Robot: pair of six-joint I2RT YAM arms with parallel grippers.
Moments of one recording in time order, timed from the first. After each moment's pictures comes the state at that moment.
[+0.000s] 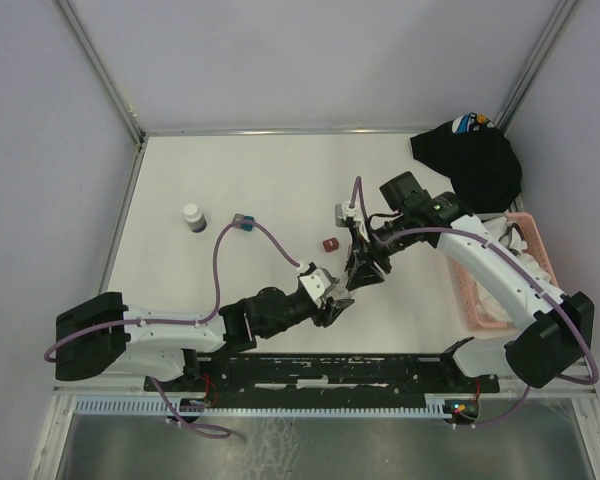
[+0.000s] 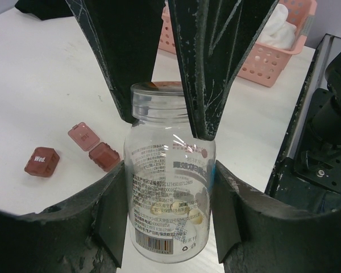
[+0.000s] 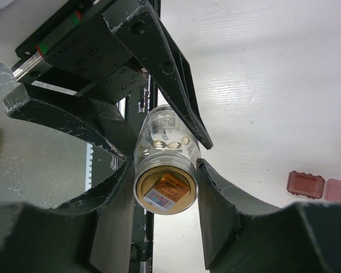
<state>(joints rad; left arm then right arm) -1.27 1.23 0.46 0.69 -0.23 -0.05 0.54 1.35 1.25 -1.03 -0.95 -0.66</state>
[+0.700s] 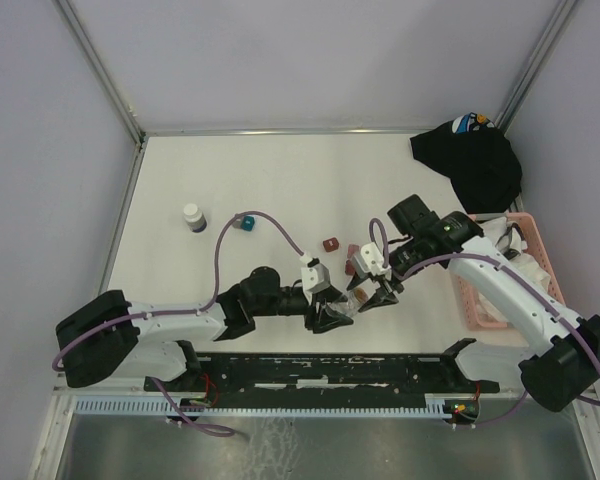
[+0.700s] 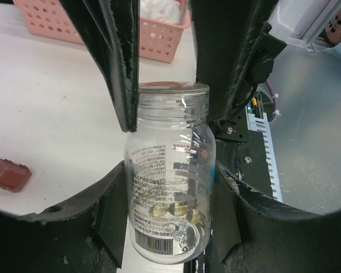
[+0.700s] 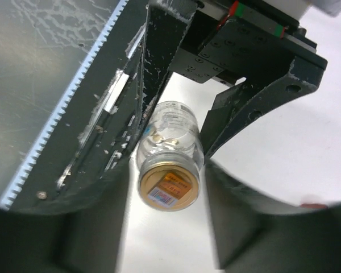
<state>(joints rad) -1.08 1.26 0.45 0.72 0.42 -0.14 0.56 1.22 1.11 -1.16 -1.06 -1.32</state>
